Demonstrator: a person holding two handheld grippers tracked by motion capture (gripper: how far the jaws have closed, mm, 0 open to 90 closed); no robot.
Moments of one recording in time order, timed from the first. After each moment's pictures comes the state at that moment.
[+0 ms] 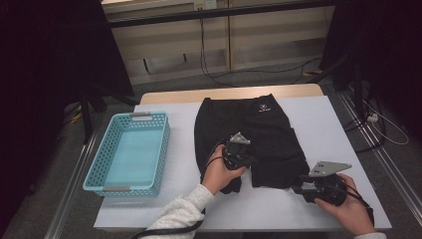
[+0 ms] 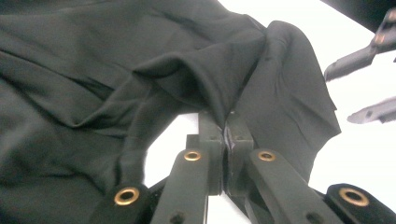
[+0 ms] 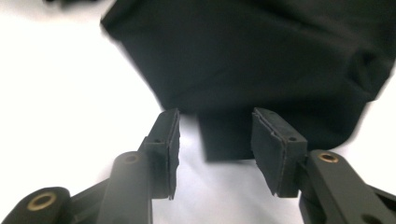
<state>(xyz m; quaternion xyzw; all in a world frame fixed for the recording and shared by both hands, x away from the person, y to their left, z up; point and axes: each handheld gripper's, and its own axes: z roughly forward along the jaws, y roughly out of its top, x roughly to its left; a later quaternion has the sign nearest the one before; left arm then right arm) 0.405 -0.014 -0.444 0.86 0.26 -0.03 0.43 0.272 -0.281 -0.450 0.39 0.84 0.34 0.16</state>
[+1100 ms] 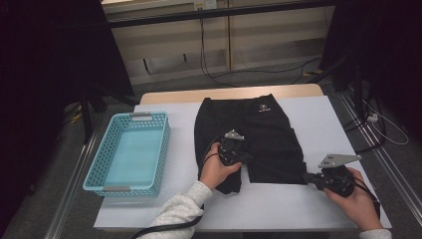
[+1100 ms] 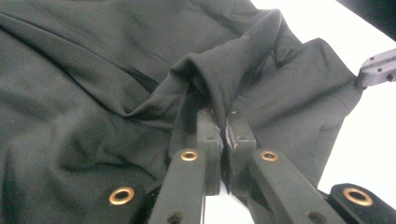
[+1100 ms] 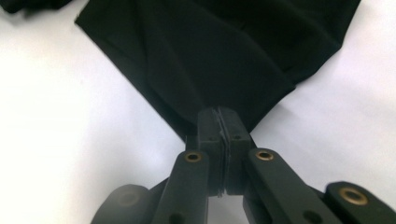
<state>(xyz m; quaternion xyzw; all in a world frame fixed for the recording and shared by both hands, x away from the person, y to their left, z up) 0.420 -0.006 -0.455 0.85 0.29 -0.04 0.43 0.283 -0.307 -0.444 0.42 0.82 0.34 0.16</state>
